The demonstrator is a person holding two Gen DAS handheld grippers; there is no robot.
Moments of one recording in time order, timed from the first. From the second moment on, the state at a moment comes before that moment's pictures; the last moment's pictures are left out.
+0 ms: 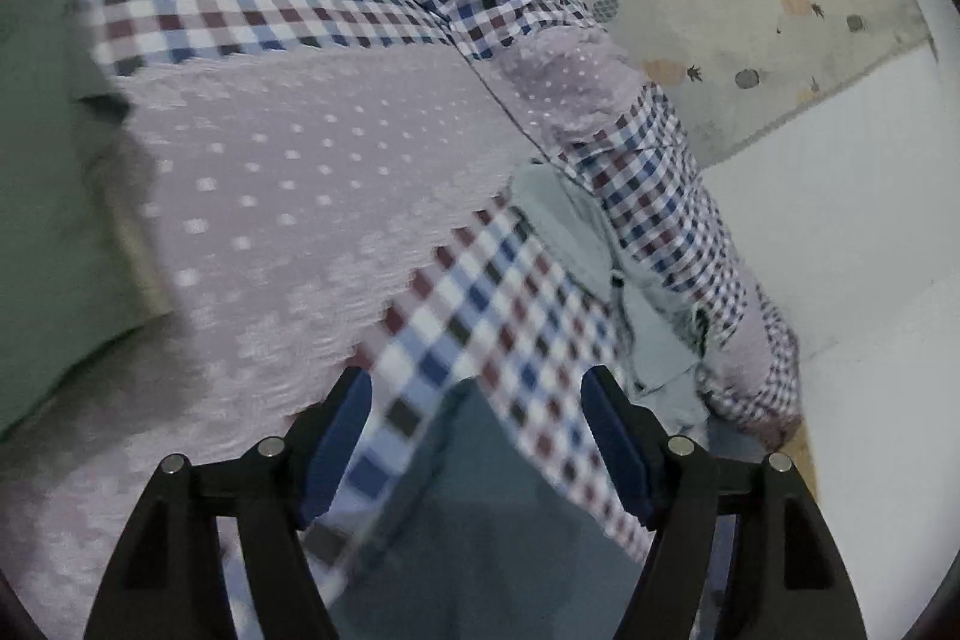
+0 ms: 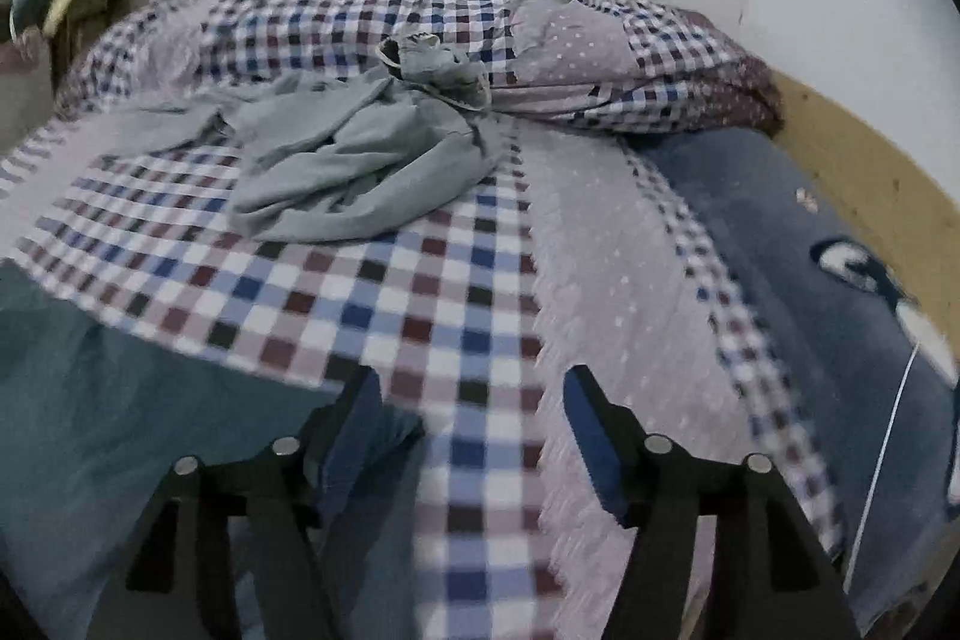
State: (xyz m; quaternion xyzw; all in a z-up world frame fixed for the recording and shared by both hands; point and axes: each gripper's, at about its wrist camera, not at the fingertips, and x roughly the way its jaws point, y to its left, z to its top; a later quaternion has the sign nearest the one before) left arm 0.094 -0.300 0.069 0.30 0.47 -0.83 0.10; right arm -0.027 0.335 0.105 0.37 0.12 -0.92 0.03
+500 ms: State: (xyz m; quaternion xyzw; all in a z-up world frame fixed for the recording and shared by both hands) left arm 0.212 -0.234 0.041 0.37 0.31 -0.87 0.09; right arm 0.132 0.295 0.071 0.36 0.01 -0.93 0.05
